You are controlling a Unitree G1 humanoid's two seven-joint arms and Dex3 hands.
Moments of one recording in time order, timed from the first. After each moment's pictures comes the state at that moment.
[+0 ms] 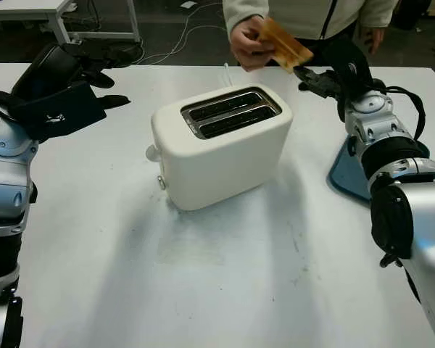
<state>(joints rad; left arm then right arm) -0.54 0.68 0.05 -0.19 0.23 0.35 -0.40 -1.19 -0.40 -0.06 1.29 -0.17 -0.17 0.13</state>
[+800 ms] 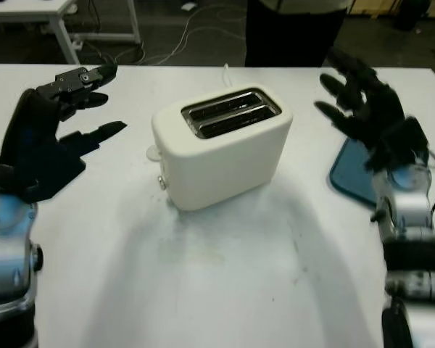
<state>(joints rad) -0.10 0.35 0.21 -0.61 0.11 0.32 -0.20 -0.29 -0.30 -0.18 0.08 0.21 -0.05 0.27</state>
